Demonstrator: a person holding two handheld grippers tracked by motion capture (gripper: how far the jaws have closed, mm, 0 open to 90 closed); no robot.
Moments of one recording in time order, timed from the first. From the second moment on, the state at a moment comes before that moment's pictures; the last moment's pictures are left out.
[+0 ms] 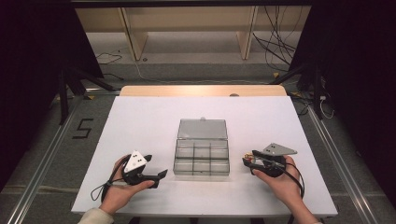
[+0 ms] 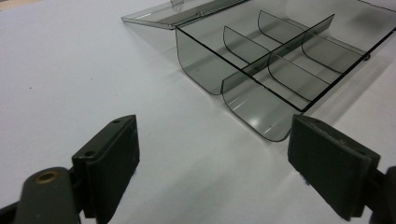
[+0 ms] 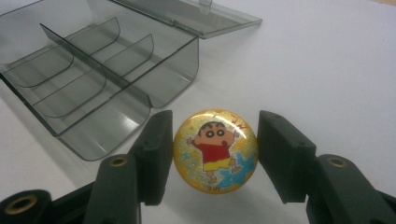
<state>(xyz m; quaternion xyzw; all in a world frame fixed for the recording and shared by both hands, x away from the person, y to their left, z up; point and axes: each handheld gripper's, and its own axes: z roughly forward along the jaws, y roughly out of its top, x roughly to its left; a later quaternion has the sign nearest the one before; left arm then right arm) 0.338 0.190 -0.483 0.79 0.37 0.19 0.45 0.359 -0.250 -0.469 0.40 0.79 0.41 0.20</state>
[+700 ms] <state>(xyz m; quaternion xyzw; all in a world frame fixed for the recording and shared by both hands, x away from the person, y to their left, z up) 0.337 0.189 -0.483 0.79 0.36 0.19 0.45 0.359 -0.241 -0.460 0.39 0.79 0.43 0.19</state>
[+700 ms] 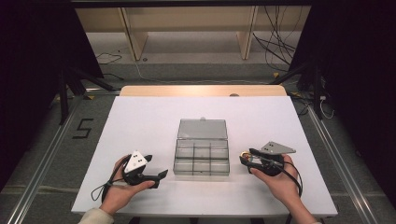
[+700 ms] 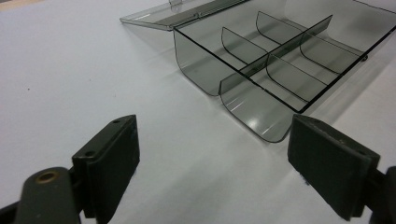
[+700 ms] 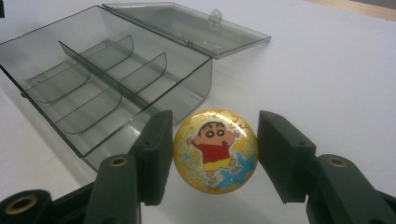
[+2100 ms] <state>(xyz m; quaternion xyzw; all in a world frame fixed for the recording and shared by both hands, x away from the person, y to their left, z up) 0.337 0.189 -0.482 0.79 0.36 0.19 0.45 0.363 -0.202 -0.445 0.36 0.80 0.45 0.18</state>
